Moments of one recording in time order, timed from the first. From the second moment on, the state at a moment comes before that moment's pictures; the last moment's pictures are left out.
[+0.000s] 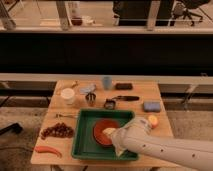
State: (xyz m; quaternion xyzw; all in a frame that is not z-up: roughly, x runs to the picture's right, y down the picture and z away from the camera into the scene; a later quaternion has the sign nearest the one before) arm 0.031 0.265 0.737 -0.15 -0.22 -0.24 0.93
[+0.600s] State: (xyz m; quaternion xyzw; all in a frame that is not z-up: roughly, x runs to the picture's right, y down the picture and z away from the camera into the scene) arm 0.042 0.221 0.725 -0.10 -0.21 -0.23 0.95
